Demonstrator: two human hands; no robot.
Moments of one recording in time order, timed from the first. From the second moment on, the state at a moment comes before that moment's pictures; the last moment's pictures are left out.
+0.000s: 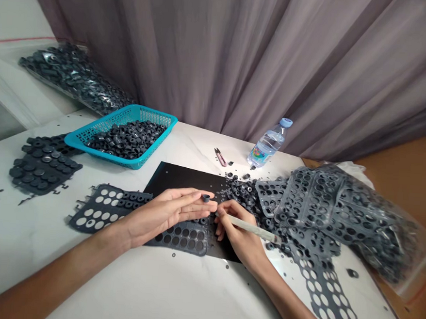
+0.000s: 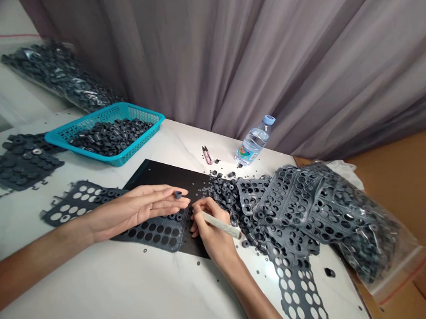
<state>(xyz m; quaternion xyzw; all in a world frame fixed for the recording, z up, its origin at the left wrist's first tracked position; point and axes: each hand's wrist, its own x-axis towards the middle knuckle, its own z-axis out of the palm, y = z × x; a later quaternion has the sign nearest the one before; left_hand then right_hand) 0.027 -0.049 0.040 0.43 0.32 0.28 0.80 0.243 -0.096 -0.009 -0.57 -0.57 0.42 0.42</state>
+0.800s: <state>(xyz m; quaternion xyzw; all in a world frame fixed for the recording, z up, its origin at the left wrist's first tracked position) 0.023 -0.047 0.037 0.85 0.34 0.22 0.33 0.242 -0.111 -0.007 -0.54 -0.53 0.51 0.41</state>
